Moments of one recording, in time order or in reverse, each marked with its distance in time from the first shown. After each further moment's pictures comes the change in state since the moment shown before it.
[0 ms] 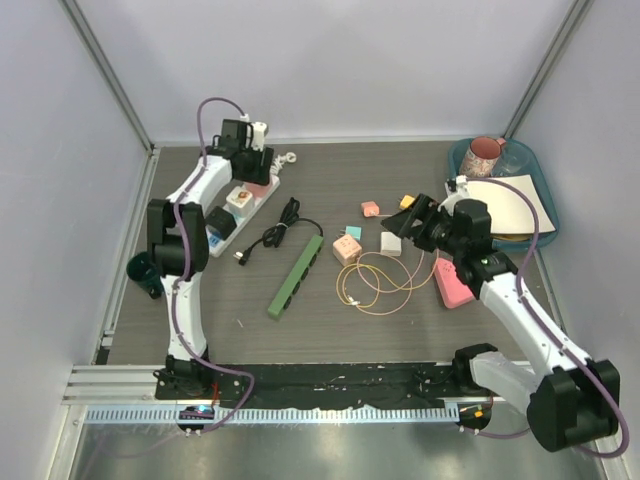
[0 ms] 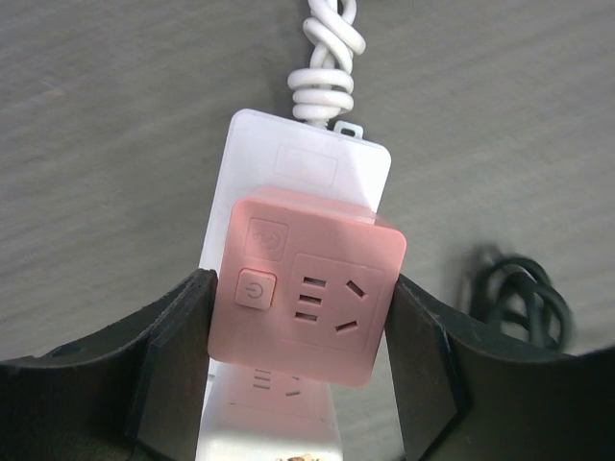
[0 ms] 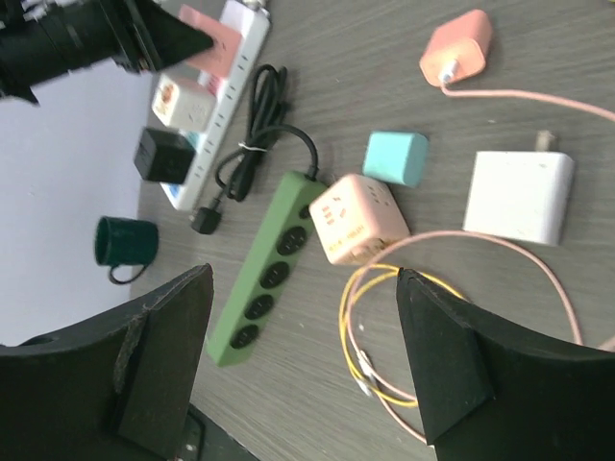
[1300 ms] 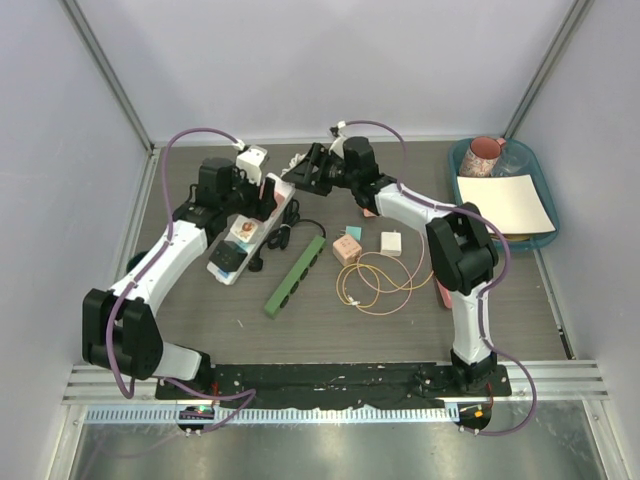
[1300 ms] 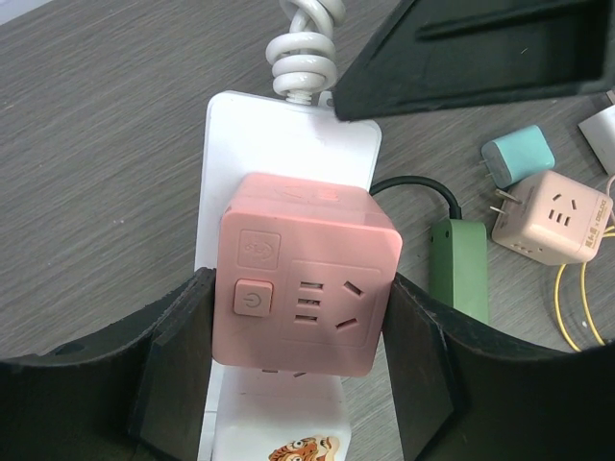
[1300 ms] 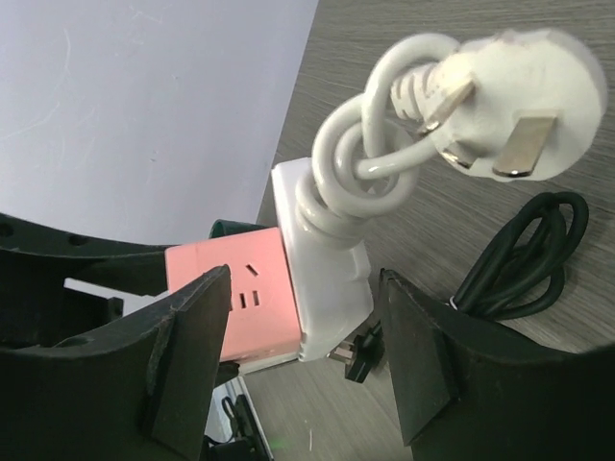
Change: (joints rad) left arm -0.135 -0.811 -0.795 0.282 0.116 0.010; right arm 0.296 1.105 0.872 0.385 -0.202 0.216
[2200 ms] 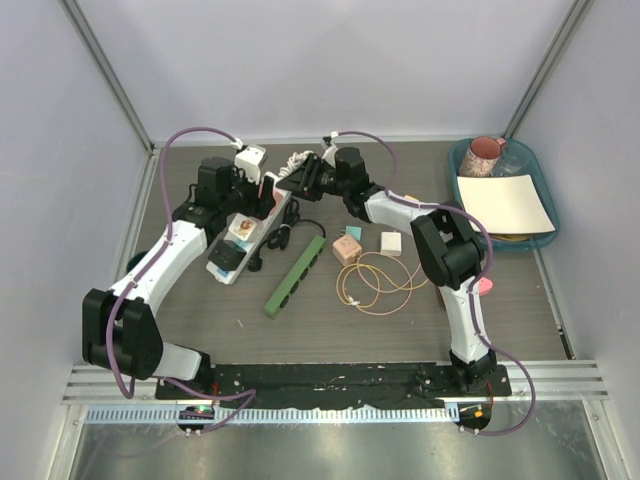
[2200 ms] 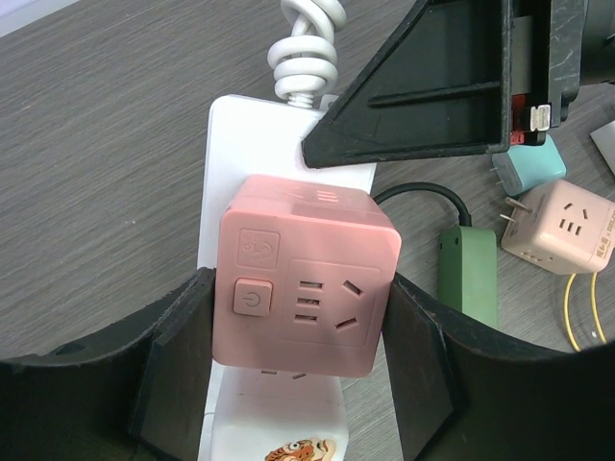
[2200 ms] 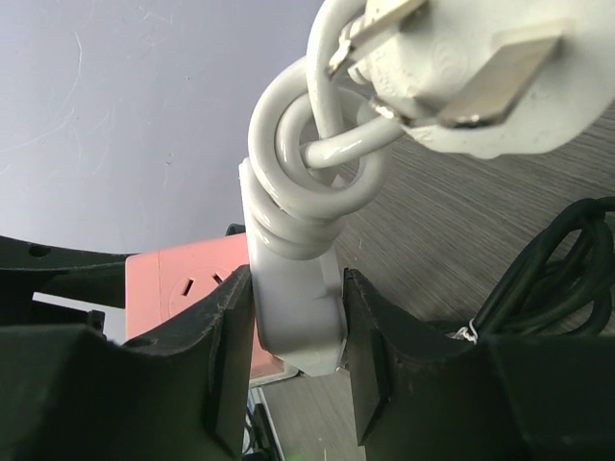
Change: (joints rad) left arm 0.002 0.000 -0.002 0.016 -0.019 -0.003; right arm 0.042 0.108 0.011 0.134 -0.002 0.104
